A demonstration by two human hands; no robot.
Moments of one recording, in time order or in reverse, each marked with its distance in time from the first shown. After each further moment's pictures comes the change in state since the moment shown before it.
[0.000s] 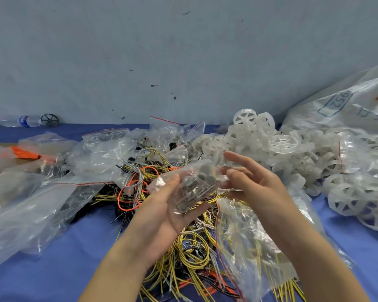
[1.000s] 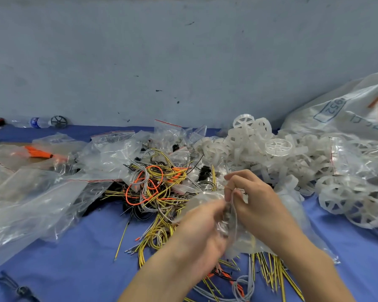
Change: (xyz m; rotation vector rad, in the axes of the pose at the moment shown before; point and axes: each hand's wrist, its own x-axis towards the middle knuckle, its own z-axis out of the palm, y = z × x) left_hand -0.015 -0.048 0.059 -0.143 0.041 -0.267; right_hand -0.022 0.003 -0.004 -0.834 0.015 -0.327
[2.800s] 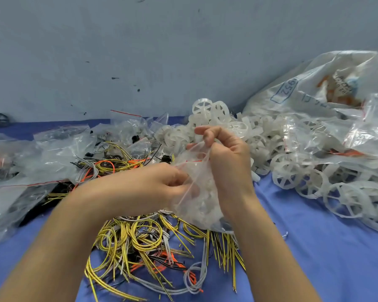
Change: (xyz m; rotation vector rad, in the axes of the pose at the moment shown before) left_hand -0.018 0.069 0.061 1.920 -0.252 0.044; right_hand 0.025 -0.011 -0.025 0.958 0.351 0.245
